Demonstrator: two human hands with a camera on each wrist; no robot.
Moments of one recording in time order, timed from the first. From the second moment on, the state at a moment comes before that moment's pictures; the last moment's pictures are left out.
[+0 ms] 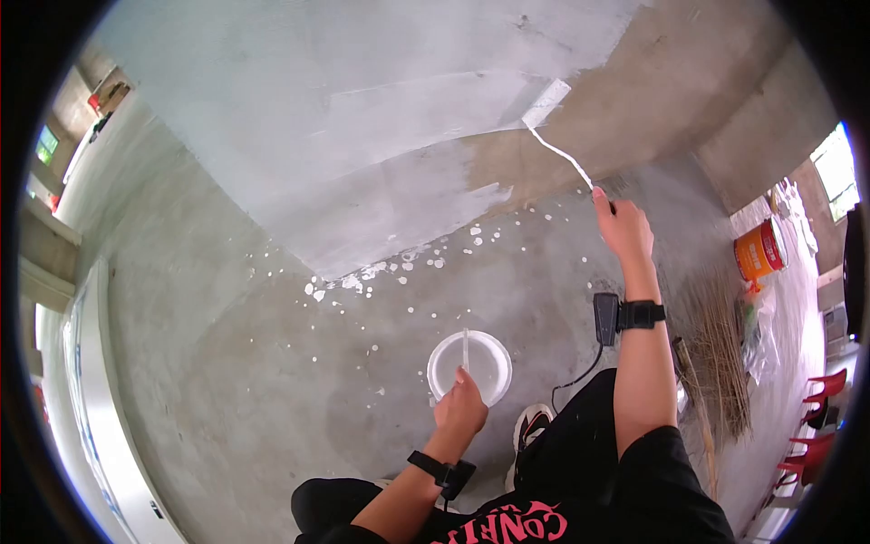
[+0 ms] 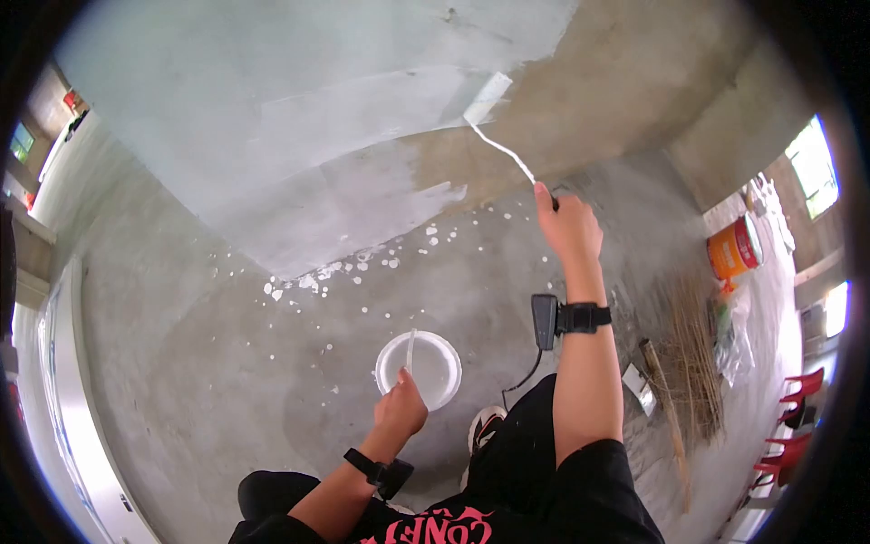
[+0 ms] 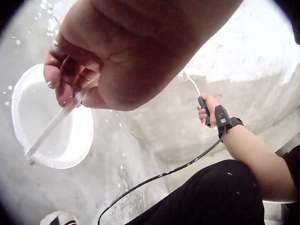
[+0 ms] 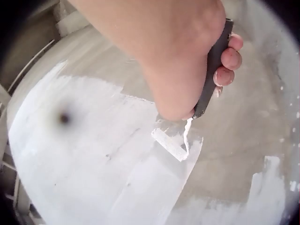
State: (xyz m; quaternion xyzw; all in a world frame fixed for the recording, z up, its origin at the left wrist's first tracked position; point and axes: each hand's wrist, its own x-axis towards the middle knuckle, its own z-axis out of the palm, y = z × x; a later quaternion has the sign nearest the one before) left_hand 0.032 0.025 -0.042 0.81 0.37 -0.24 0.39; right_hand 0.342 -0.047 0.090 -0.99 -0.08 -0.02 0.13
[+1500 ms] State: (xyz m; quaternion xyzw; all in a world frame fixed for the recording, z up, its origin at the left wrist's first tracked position) left_hand 0.032 0.017 -0.041 0.82 0.37 -0.23 0.37; right_hand 0.382 -0.068 0.077 -0.97 -0.06 0.04 0.21
